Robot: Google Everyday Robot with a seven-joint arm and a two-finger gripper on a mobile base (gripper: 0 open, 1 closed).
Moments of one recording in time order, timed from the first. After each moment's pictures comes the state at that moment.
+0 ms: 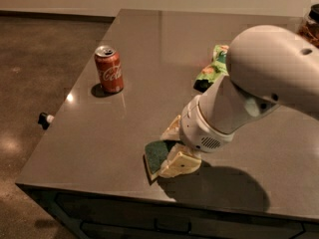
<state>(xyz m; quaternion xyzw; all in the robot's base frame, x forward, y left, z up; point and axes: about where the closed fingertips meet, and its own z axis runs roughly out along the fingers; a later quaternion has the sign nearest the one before) 0.392 -0.034 0.839 -0.65 0.71 0.17 0.20</state>
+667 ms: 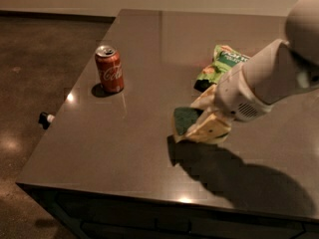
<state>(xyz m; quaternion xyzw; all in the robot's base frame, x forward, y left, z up) 0.436 -0.092 0.889 -0.59 0.75 0.15 0.27</state>
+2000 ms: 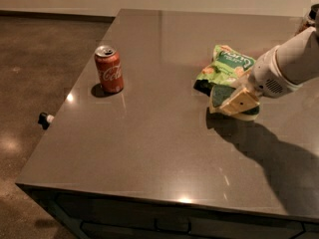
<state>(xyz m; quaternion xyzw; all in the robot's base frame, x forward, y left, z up) 0.522 -0.197 0.885 -0.48 0.82 0.07 0.29</state>
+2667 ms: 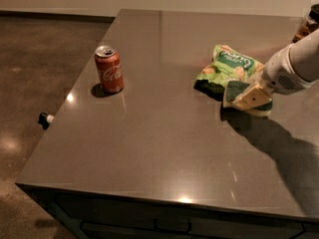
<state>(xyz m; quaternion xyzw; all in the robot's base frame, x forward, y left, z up) 0.538 -0.237 0.882 -0.45 0.84 0.05 0.29</state>
